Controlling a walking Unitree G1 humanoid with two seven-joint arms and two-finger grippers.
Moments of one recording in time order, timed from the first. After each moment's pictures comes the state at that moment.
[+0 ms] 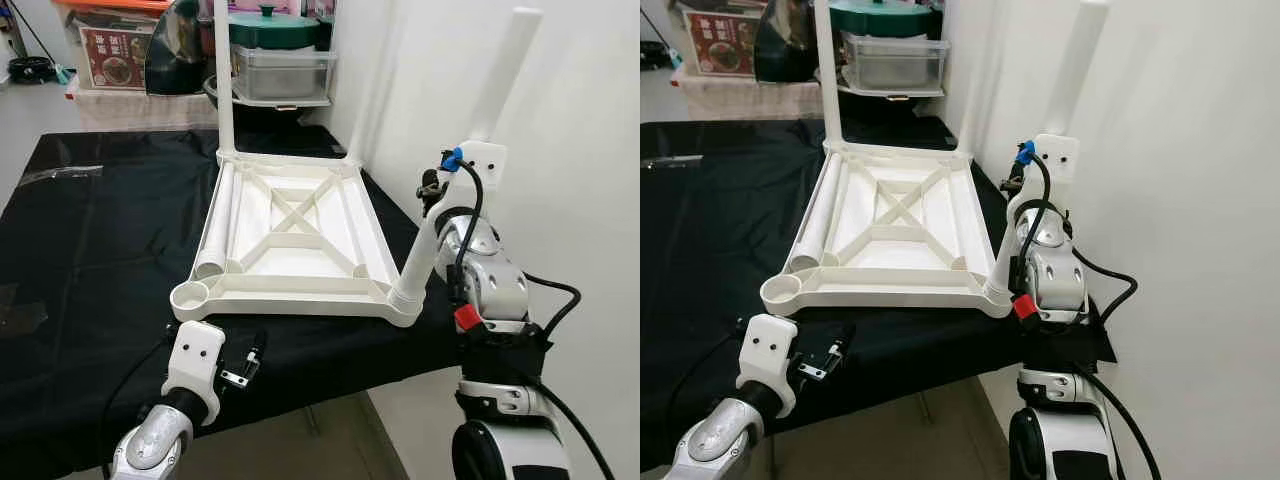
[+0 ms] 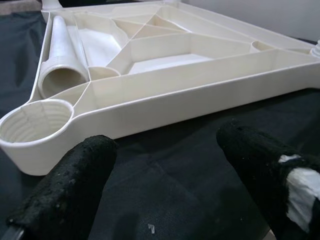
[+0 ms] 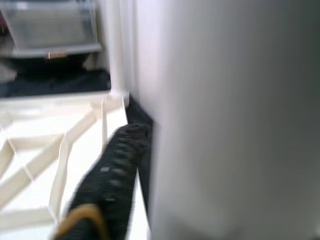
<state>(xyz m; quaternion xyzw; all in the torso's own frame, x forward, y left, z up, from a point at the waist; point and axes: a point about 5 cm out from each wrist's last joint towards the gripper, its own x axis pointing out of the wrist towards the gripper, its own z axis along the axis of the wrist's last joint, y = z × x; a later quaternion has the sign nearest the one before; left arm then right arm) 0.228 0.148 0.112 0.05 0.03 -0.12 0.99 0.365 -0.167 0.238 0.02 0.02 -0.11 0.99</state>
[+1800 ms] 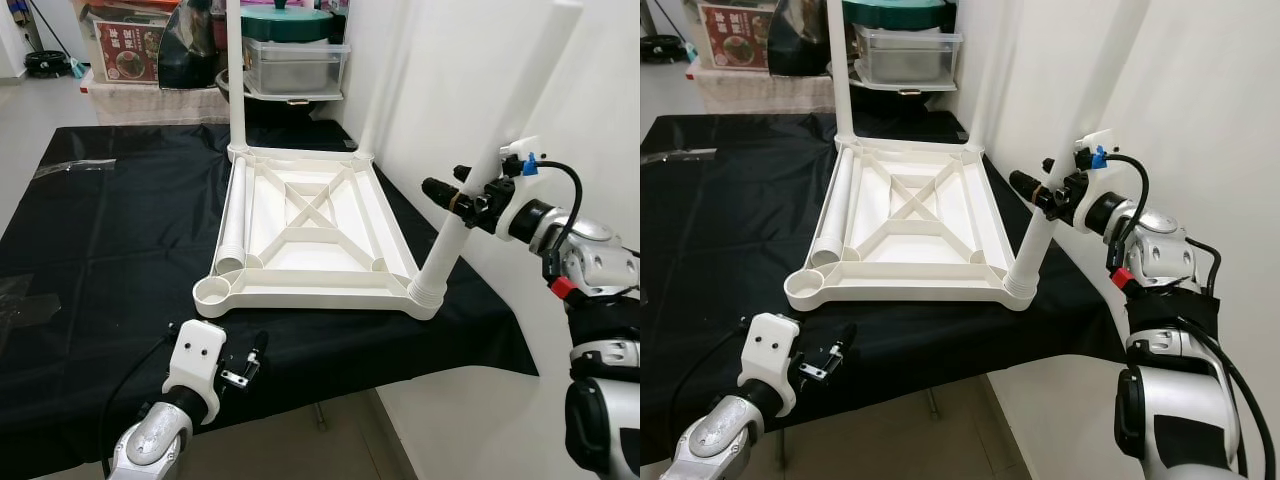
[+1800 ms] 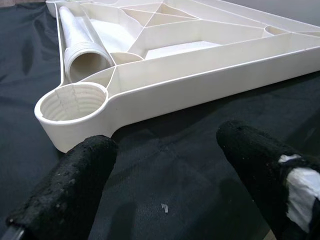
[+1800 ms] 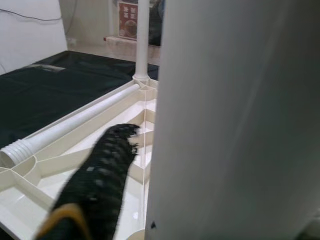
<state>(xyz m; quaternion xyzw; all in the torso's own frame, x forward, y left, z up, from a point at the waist) 0.232 0.151 0.111 0.06 0.04 -0.13 0.99 0.376 -0.254 0.257 -0.04 -0.01 0.25 0.97</state>
